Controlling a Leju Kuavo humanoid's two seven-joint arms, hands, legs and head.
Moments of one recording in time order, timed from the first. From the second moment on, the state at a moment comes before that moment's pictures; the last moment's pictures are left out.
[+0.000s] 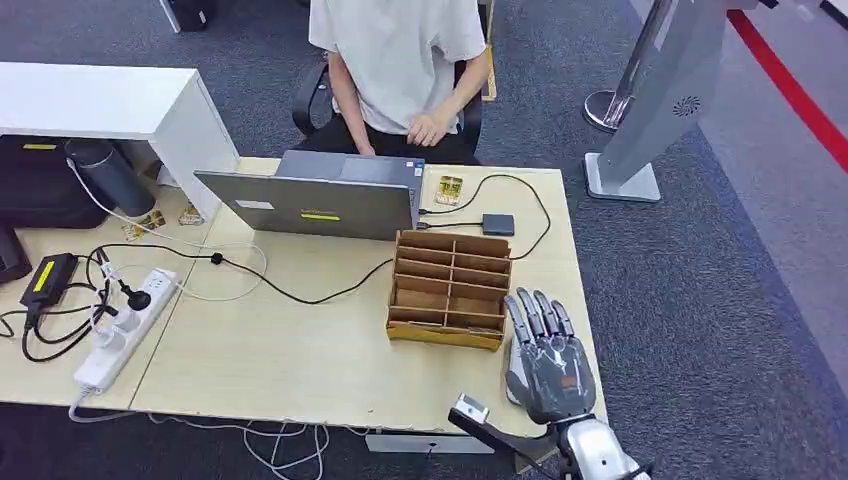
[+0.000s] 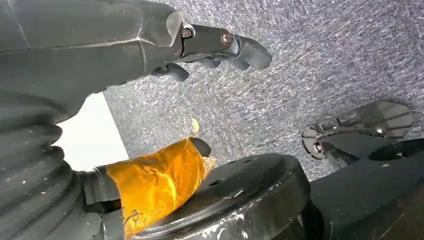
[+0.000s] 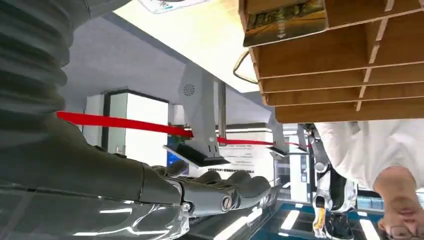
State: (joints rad) left arm -0.08 -0.19 0.90 -0.21 -1.24 -0.10 0.04; right arm -0.01 -0.19 0.60 -1.53 1.37 -0.43 0.17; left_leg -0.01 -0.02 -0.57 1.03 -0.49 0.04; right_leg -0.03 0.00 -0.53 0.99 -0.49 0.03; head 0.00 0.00
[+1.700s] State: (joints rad) left arm -0.09 -0.19 0.88 -0.21 -1.25 -0.13 0.06; right arm -0.16 -0.06 0.60 -1.31 1.26 -0.40 0.15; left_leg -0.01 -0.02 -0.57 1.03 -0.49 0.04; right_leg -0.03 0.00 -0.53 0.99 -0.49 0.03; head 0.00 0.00
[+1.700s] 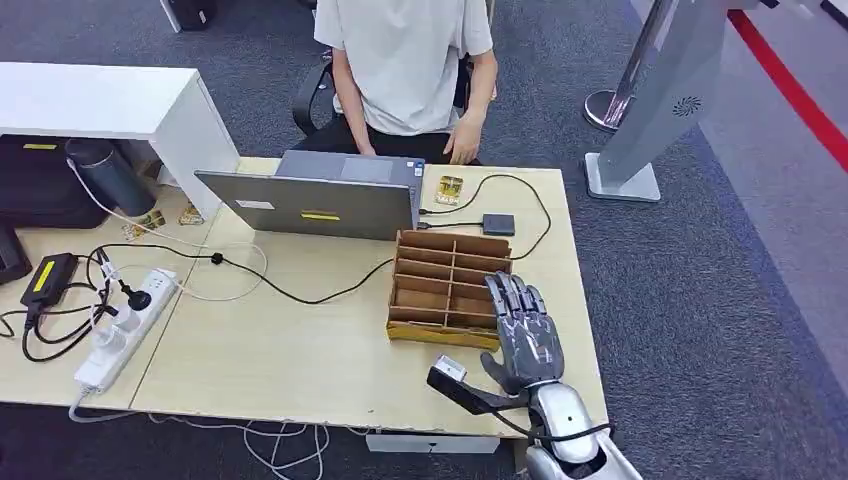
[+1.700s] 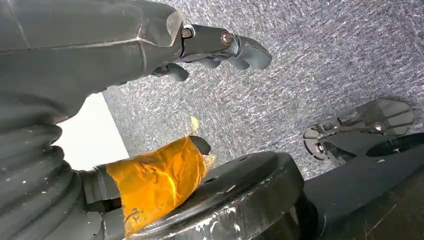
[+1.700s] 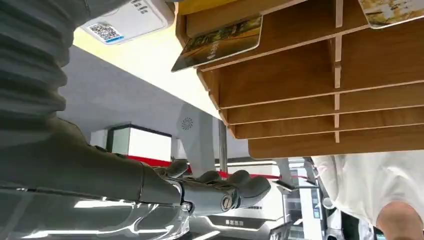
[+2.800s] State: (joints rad) left arm -0.09 -0.19 0.88 -0.21 -1.25 -0.13 0.06; right arm -0.16 -0.02 0.61 -1.27 1.25 -0.38 0.15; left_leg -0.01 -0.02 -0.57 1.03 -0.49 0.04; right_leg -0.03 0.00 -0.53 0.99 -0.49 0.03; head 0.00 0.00
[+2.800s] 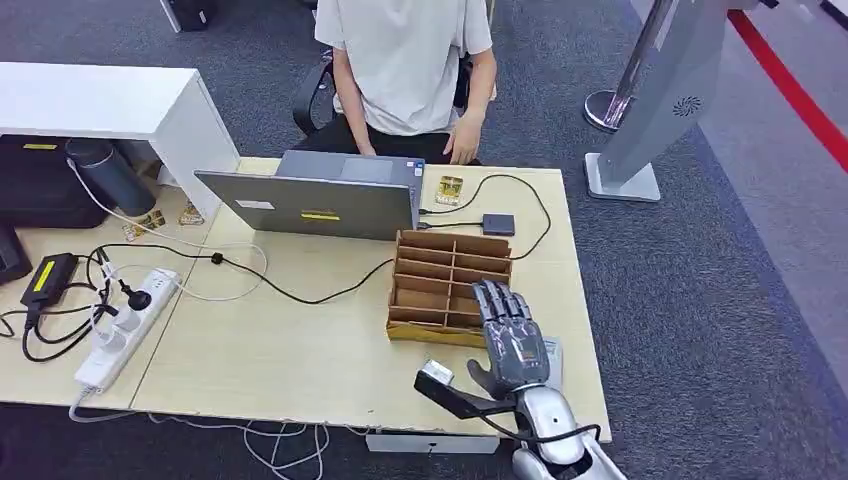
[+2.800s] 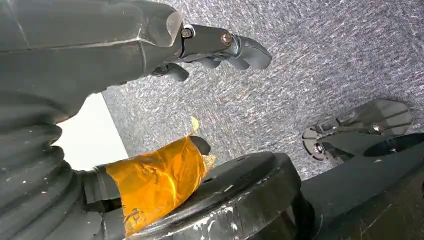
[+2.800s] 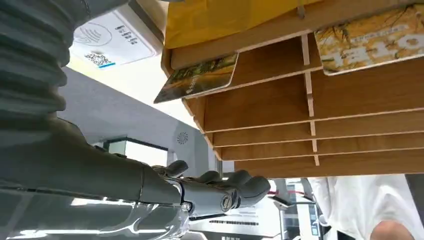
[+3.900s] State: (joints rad) left arm -0.09 -0.19 0.87 -0.21 -1.25 -0.13 0.07; right arm -0.21 -0.02 0.62 -1.19 1.24 -0.42 0.13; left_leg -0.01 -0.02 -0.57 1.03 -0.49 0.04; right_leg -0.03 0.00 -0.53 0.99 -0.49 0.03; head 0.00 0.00
